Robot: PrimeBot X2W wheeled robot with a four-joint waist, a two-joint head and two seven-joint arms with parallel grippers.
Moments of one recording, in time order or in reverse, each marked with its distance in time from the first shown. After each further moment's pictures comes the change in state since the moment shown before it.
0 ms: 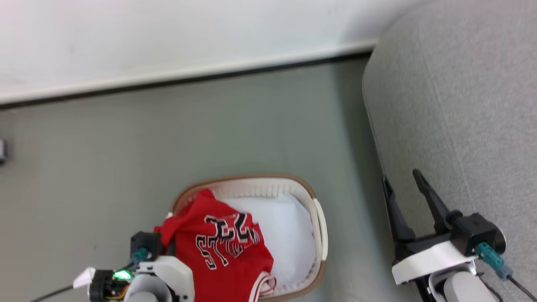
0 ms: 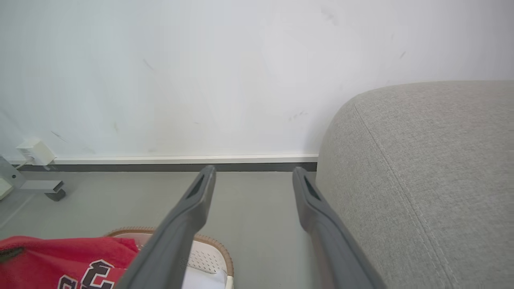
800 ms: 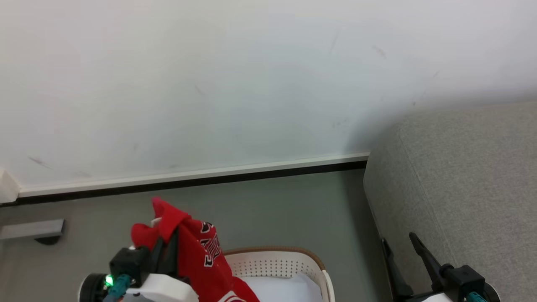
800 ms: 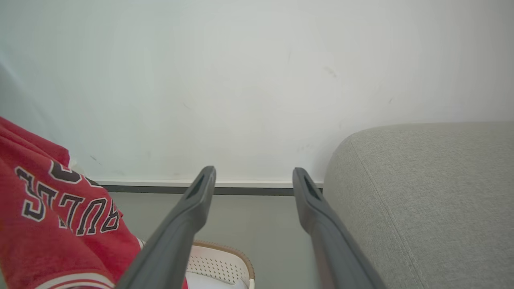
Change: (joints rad) left arm 0.335 0.020 0.001 -0.697 -0.053 0.001 0.064; right arm 0.183 0.000 0.006 0.069 0.021 0.000 0.000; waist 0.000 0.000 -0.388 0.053
